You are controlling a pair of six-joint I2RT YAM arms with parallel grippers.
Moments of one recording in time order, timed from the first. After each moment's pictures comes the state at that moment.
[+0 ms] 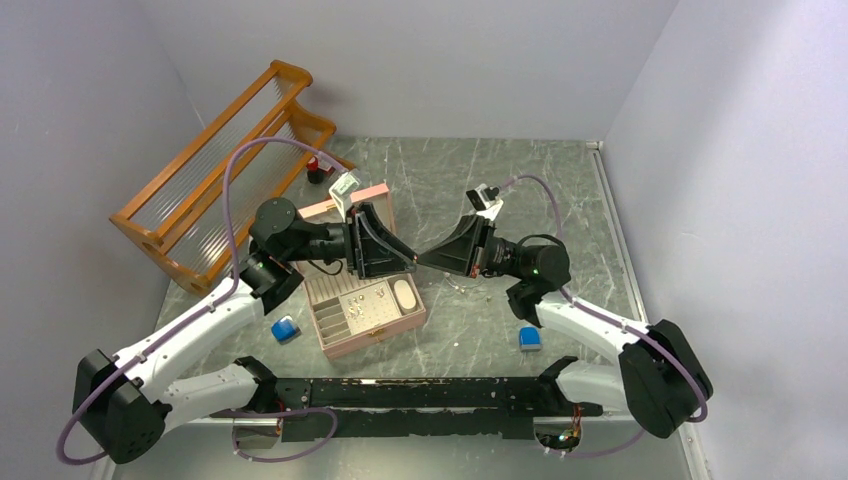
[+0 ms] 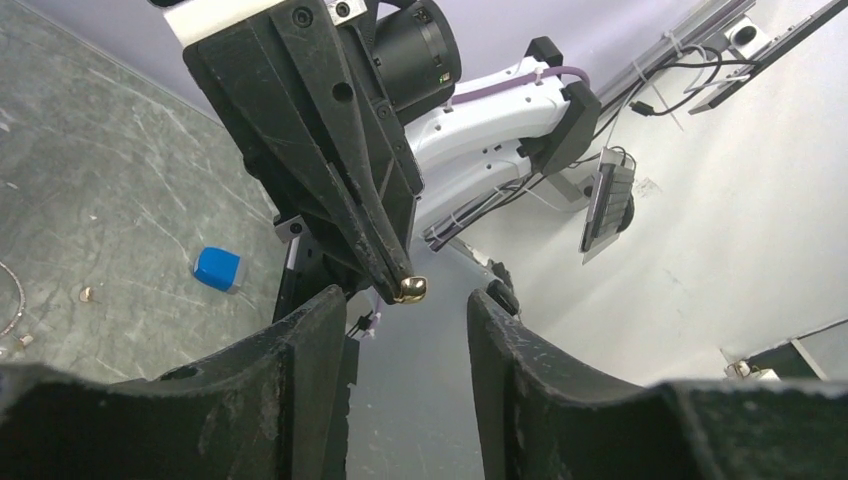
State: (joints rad) left arm -0.66 1.05 0.81 0.44 0.90 -0.90; right arm 0.59 1.19 0.51 1.30 -0.81 1.56
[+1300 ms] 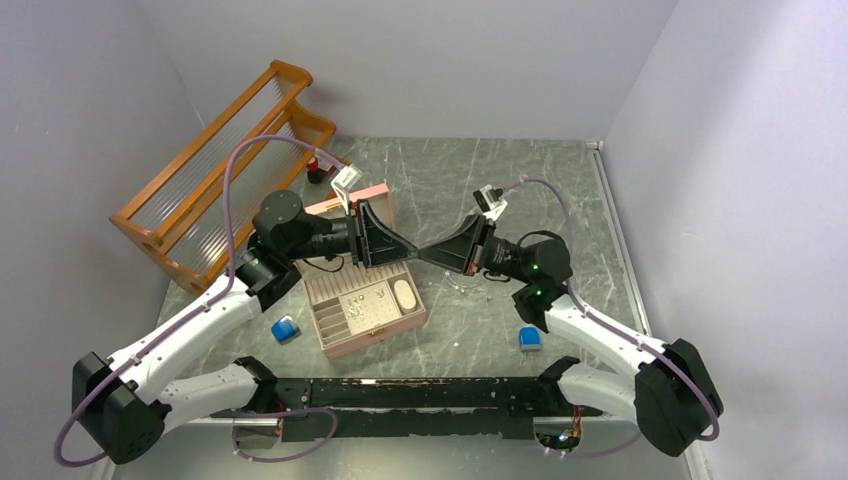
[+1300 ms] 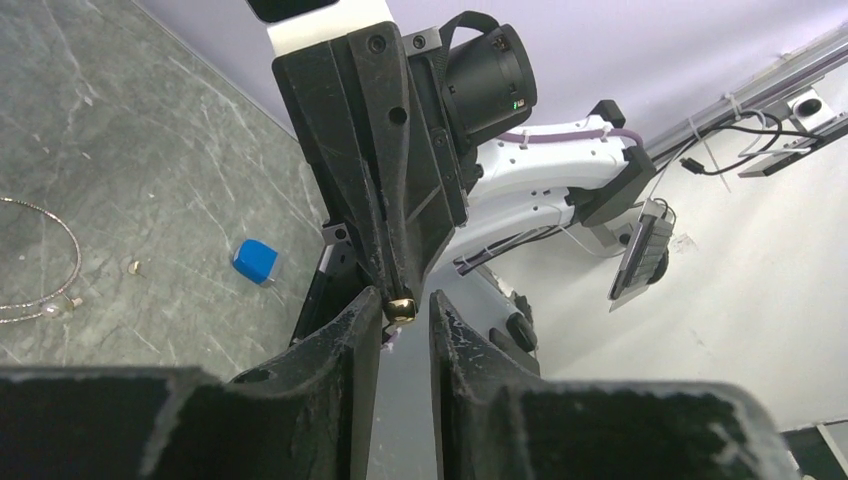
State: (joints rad) left arm -0.66 1.05 0.88 0.24 0.77 -0.85; right arm 0.59 1.09 0.51 1.02 -0.72 1.44
